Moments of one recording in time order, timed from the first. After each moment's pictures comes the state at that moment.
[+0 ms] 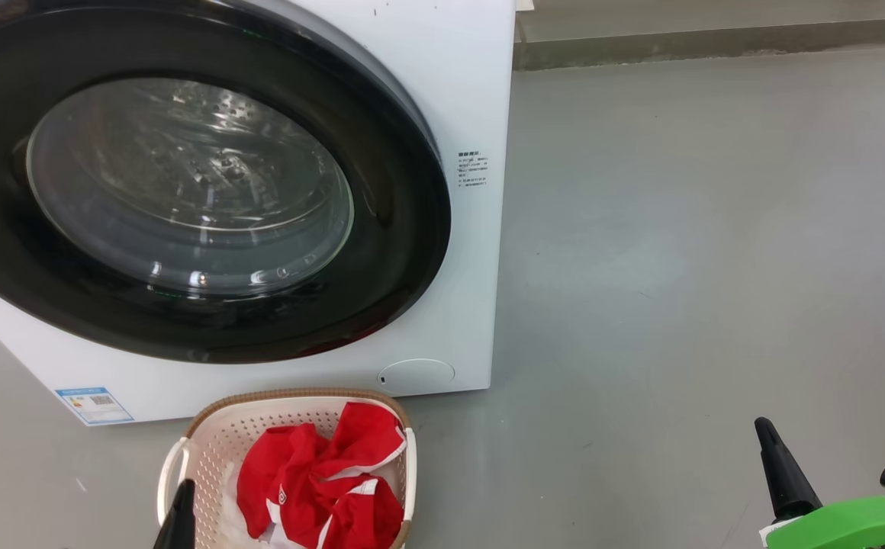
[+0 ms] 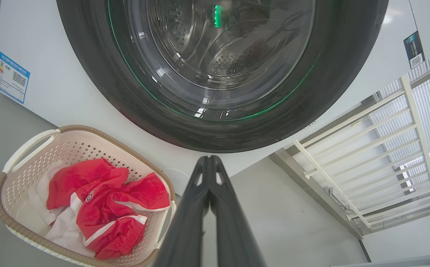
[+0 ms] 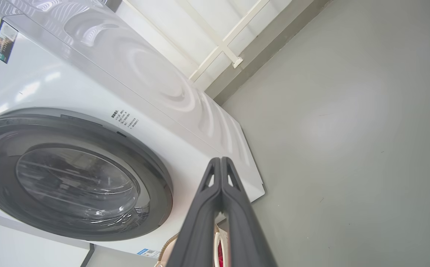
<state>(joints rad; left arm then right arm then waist) 0.07 0.05 0.07 0.24 -0.90 -0.12 -0.07 0.05 -0.09 -0.05 0.29 1.00 0.13 -0.08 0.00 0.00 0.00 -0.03</state>
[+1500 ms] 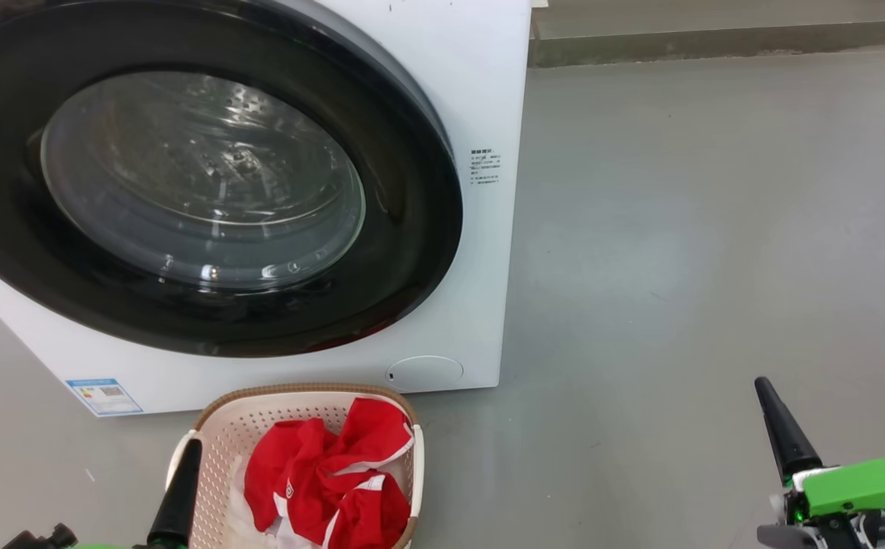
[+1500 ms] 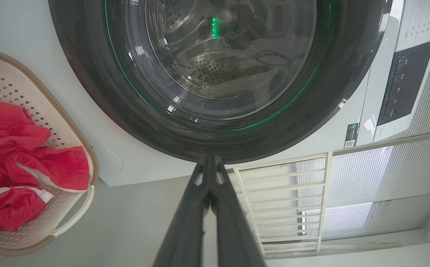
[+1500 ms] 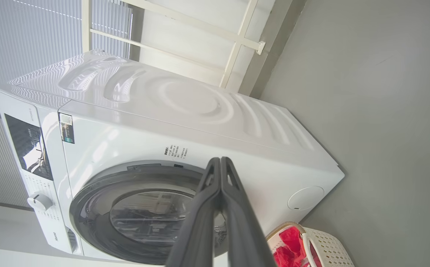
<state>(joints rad) -0.03 0.05 0.08 0.26 -1.40 -0.12 0.06 -0.03 -0.06 -0.10 0.28 1.43 0.13 0.05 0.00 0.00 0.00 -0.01</state>
